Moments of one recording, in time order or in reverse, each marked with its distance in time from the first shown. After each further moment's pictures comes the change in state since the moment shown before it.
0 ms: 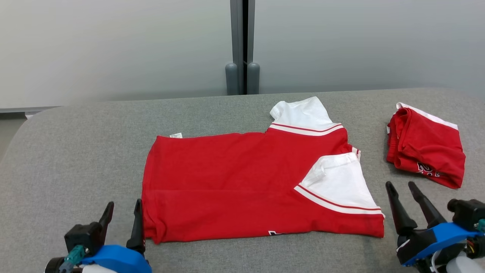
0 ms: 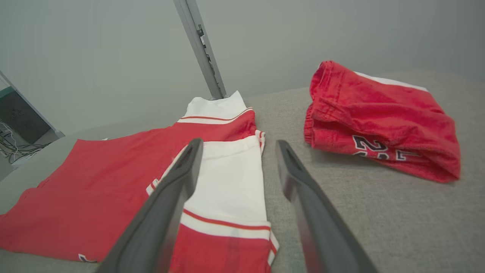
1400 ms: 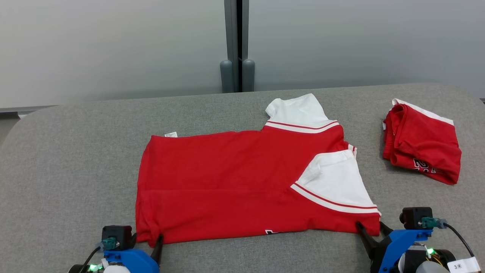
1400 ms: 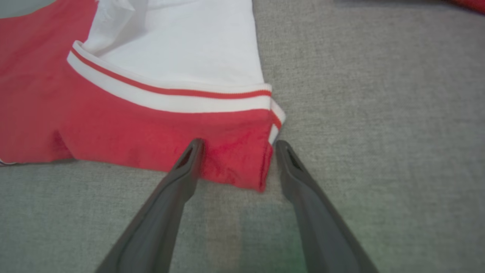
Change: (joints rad) left arm -0.085 -0.098 -0.064 0.343 0.071 -0.199 0.244; right arm -0.118 0.143 0.030 0.380 -0.140 0.000 0.257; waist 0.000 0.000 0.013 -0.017
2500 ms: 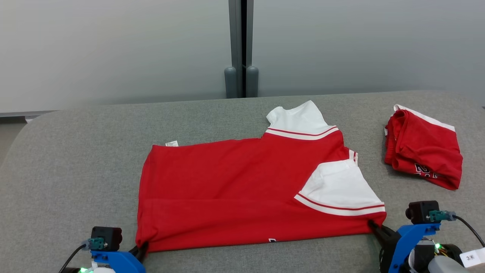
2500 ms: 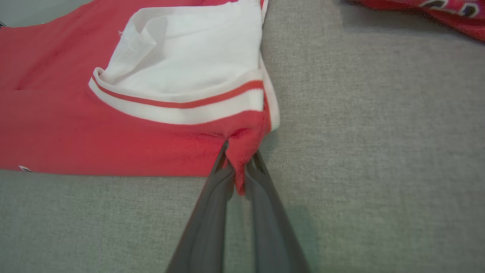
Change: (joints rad) left arm 0.003 0.067 -0.009 -0.023 -0.063 -0.070 0.088; right arm -0.030 -0.090 0.126 -0.030 0.148 0.001 0.035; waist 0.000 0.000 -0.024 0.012
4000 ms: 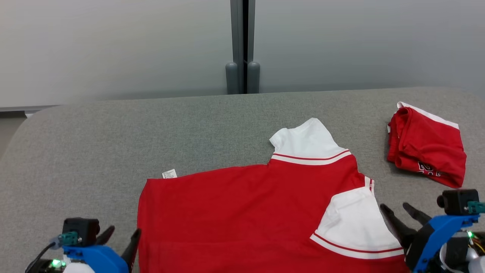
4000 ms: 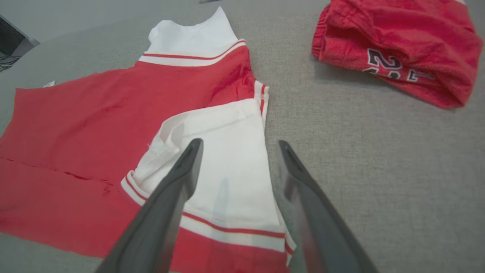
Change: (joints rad) left arm 0.177 0.239 0.065 -0.571 -0.034 0.192 0.189; right arm 0.278 -0.034 -0.332 -0.589 -0.115 -0.001 0.316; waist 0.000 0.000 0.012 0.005
